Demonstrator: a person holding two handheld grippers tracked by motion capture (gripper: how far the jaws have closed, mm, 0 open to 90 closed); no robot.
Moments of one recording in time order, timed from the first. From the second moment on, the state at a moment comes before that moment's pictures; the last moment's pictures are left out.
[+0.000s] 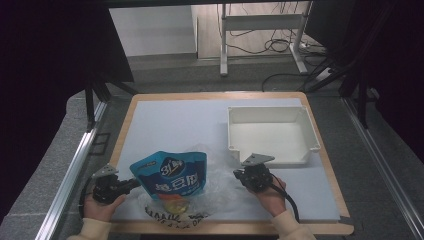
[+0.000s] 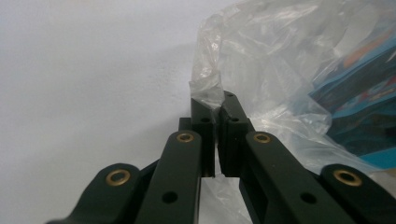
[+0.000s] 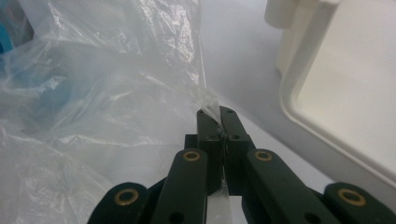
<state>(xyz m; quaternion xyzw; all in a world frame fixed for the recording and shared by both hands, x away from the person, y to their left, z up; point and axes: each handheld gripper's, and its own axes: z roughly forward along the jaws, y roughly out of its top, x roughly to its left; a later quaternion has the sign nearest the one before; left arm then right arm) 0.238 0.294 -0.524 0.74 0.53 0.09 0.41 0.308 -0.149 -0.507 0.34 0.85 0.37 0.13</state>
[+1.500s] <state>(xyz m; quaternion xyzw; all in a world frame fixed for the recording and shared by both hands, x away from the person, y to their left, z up) 0.236 0.291 -0.542 0.76 0.53 0.07 0.37 0.297 -0.156 -0.509 0.33 0.86 0.36 0.14</state>
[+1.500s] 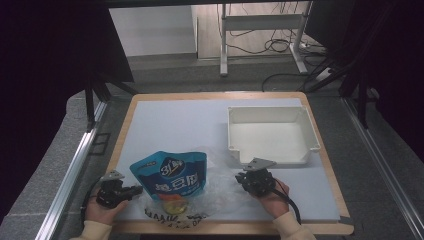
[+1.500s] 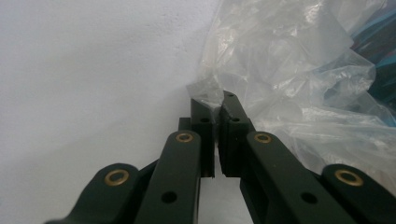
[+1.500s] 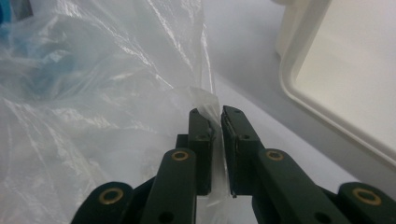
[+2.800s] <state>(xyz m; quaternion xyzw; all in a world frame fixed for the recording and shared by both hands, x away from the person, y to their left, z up) 0.201 0.271 -0.486 0.76 0.47 0.06 0.45 0.301 -0.144 -0.447 0.29 0.82 0.47 0.13</state>
